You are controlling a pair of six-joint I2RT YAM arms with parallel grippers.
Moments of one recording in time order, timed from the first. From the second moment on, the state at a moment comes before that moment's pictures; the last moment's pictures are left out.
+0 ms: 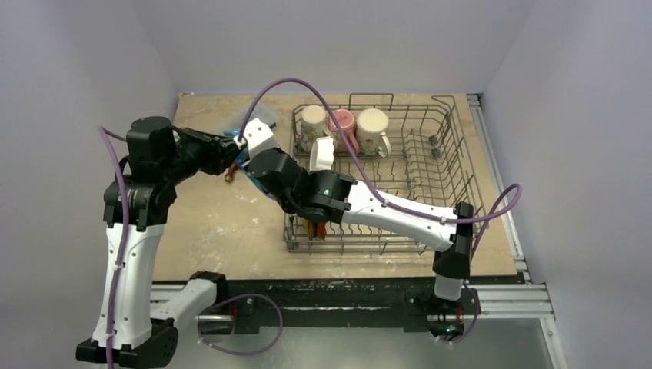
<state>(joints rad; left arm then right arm) -0.12 0.97 1.48 -0.94 0.29 -1.47 1.28 1.82 1.93 -0.51 0.67 0.14</state>
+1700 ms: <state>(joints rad) -0.20 1.09 1.50 -1.03 0.47 -0.93 0.50 1.46 1.41 -0.22 -0.71 0.89</state>
